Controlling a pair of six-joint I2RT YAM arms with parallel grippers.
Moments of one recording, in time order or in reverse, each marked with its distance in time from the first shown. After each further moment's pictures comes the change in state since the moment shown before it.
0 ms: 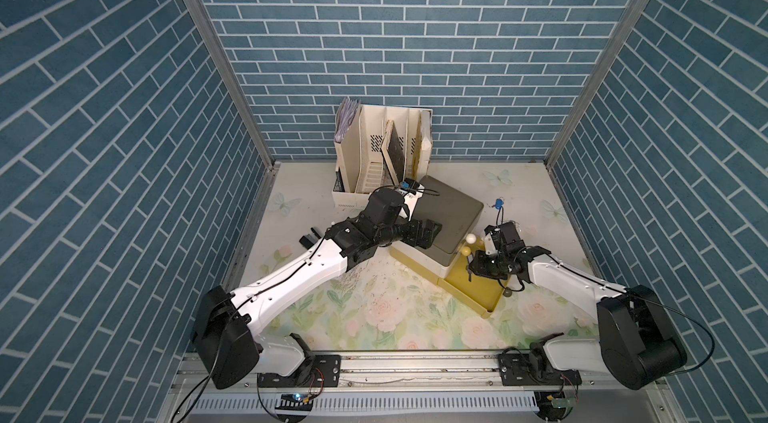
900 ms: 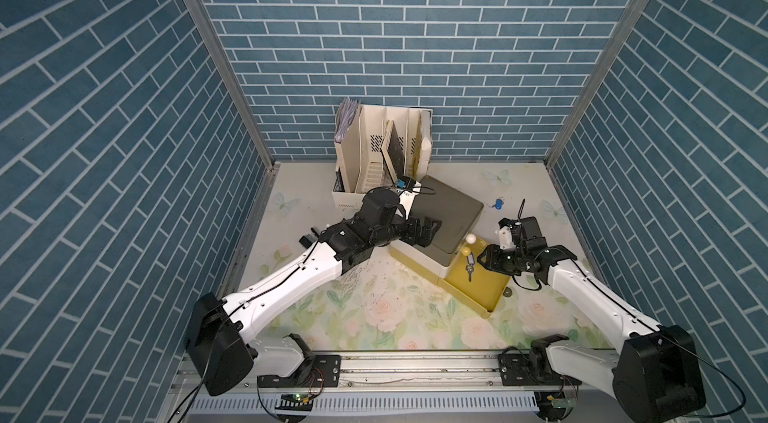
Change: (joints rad) left arm 0.007 -0.047 -0.024 0.047 0.002 -0.031; right arm -0.087 -0.193 0.042 -0.179 -0.064 -0.053
